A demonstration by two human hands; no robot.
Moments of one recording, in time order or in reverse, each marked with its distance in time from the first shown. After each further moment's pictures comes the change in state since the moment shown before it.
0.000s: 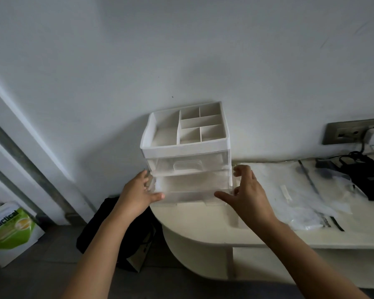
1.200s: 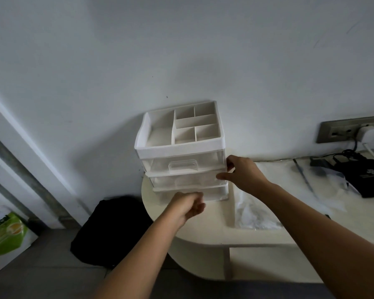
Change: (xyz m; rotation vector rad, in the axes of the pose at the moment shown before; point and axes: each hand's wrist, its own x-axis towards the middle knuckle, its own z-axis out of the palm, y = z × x) left_hand 0.005 0.032 0.108 -0.751 -0.296 -0.475; right_hand 0.076 0.016 -0.012 -0.174 -0.207 -0.028
